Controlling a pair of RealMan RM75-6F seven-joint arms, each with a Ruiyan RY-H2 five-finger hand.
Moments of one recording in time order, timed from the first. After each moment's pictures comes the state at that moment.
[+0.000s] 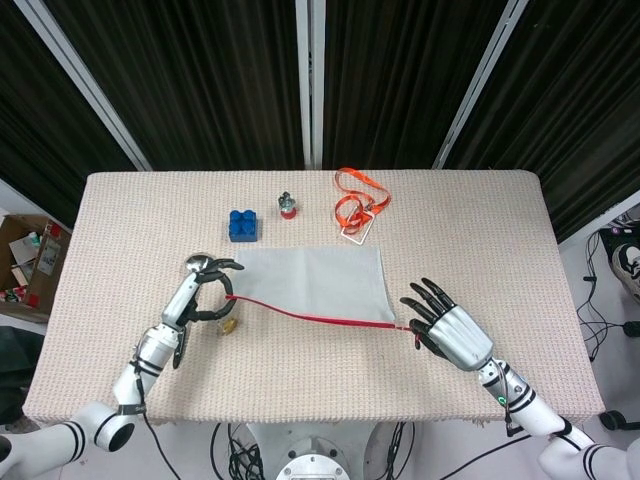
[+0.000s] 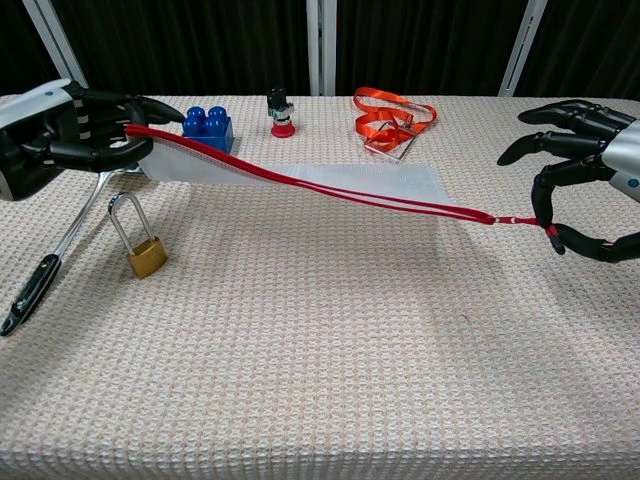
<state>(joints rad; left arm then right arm) -0.56 -1.64 -0.07 -1.18 1.52 1.25 -1.01 0.47 -1.55 -0.13 -1.06 -1.81 1.53 0.09</state>
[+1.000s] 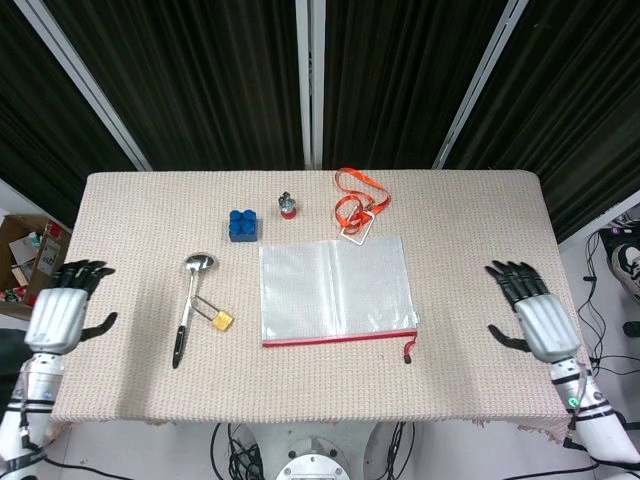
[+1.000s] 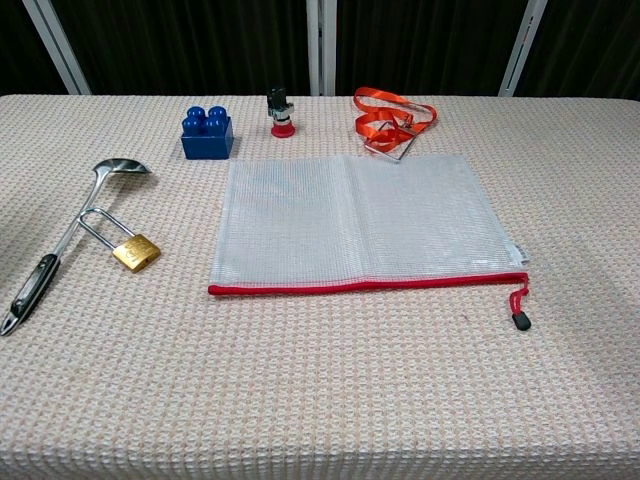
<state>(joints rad) -0.28 -1.18 -0.02 -1.55 1.35 1.42 0.06 0.30 -1.16 -0.05 -1.50 -1.50 1.46 0.15</state>
